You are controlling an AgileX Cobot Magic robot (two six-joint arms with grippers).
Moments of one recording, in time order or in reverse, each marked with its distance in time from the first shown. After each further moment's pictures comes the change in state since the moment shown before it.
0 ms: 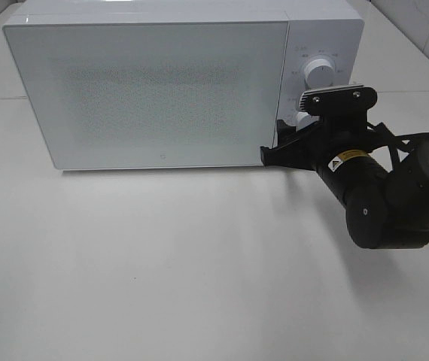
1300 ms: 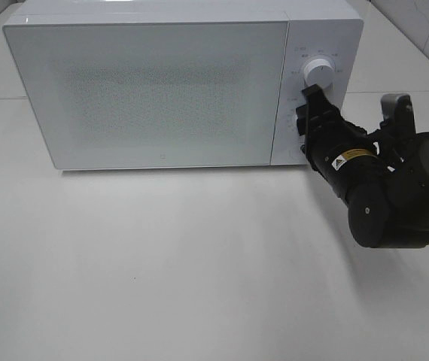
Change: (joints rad) left arm 0.000 0.000 0.000 0.000 0.000 0.002; right arm -0.003 0.000 0.000 0.013 -0.011 1.361
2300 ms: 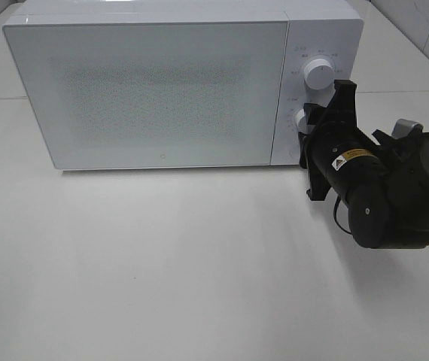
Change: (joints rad) left arm 0.000 0.000 0.000 0.000 0.000 0.000; right arm 0.000 0.000 0.002 0.000 -0.006 0.390
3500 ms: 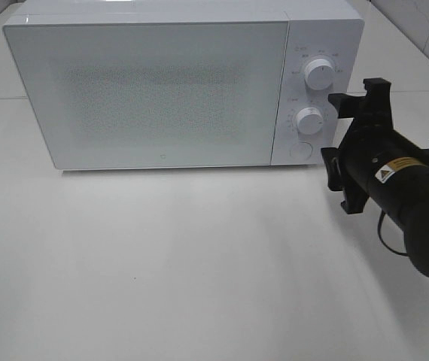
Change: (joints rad) left arm 0.000 0.000 0.000 0.000 0.000 0.000; right arm 0.003 -0.225 0.223 -0.025 0.009 -0.092
